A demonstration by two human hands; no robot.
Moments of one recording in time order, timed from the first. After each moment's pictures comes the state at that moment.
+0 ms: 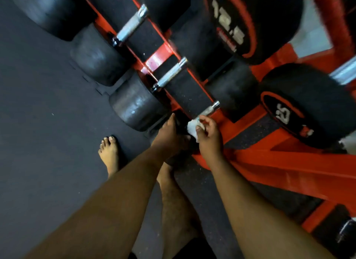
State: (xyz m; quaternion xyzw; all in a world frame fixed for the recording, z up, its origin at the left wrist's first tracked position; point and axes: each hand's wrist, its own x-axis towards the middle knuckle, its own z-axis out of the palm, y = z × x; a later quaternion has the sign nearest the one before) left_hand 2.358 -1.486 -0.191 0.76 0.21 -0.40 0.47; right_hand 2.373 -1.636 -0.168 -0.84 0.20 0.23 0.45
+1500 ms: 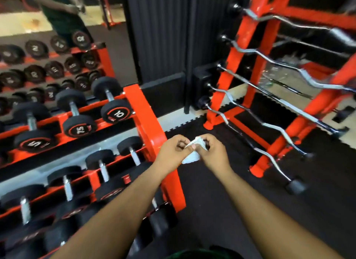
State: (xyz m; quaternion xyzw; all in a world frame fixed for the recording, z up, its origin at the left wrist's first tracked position) left_hand 2.286 -1.578 0.461 0.66 -0.48 -0.32 0.48; right_hand 2.132 -1.651 0.456 -0.72 0.44 -0.34 0.41
